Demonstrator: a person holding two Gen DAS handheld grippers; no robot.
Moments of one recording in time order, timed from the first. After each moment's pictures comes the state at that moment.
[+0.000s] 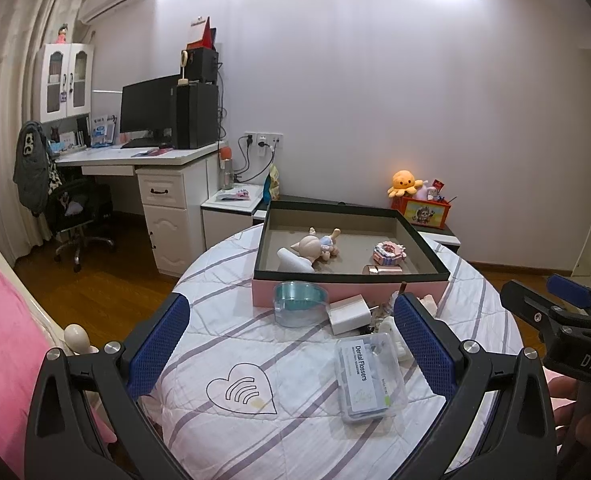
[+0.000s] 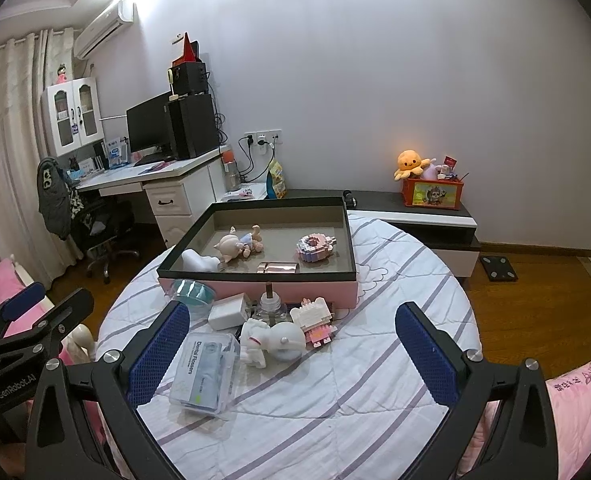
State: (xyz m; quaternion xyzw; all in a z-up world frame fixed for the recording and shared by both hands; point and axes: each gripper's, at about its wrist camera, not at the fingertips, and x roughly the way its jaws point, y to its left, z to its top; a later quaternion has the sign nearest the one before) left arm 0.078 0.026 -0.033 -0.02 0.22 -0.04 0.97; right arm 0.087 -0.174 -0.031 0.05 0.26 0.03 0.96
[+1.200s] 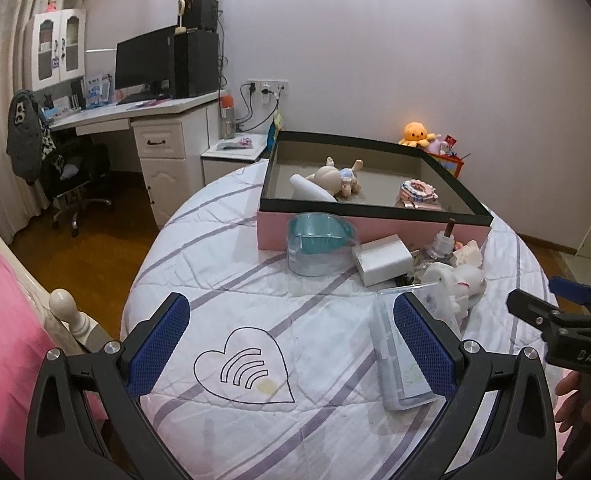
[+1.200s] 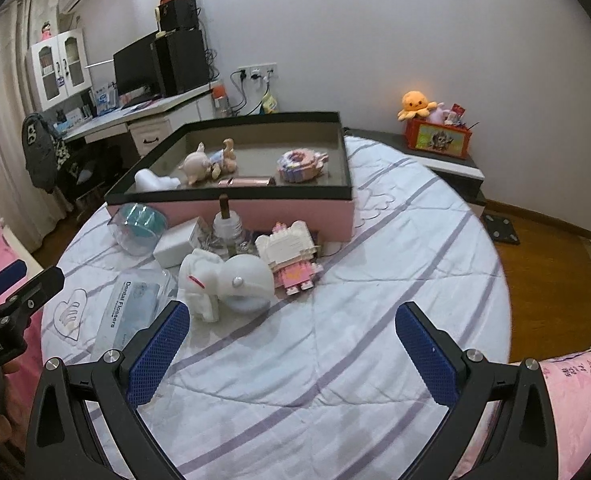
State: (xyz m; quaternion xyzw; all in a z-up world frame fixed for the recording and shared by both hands) left arm 0.126 0.034 -0.102 -0.02 0.31 -0.04 0.95; right arm 0.142 -0.190 -0.110 0.03 0.37 0.04 0.93
